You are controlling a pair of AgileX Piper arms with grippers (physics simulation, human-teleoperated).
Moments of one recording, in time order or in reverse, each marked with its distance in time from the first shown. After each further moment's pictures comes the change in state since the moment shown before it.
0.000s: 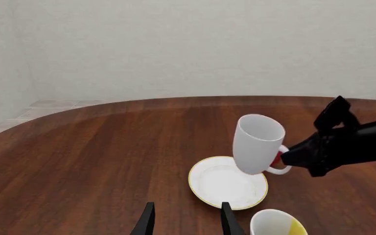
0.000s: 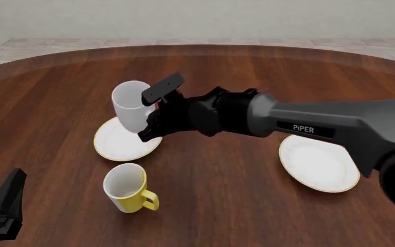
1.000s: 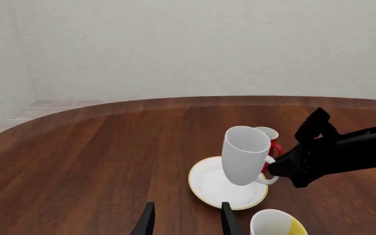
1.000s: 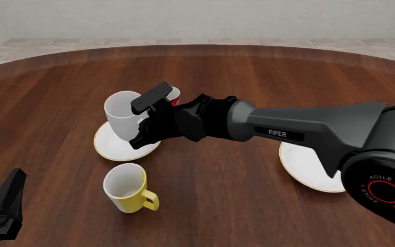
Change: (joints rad) left arm 0.000 0.000 0.000 0.000 0.000; right arm 0.027 0.096 -0.083 0.027 0.004
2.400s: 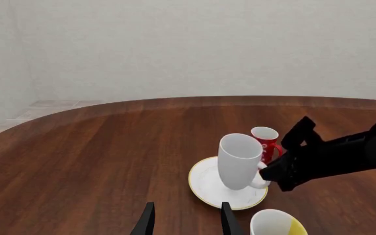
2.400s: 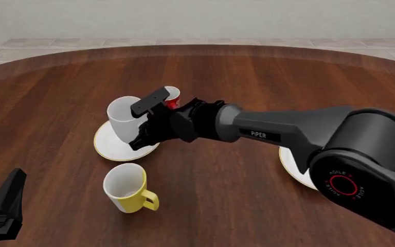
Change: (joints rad) left arm 0.000 0.000 0.000 0.000 0.000; right arm -0.015 0.105 -0.089 0.016 0.010
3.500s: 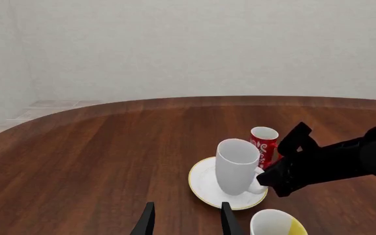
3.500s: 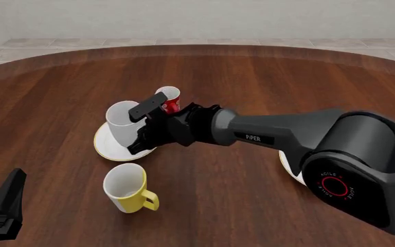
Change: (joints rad) left arm 0.000 0.000 0.000 0.000 0.000; right arm 0.010 0.026 -0.005 -0.009 0.012
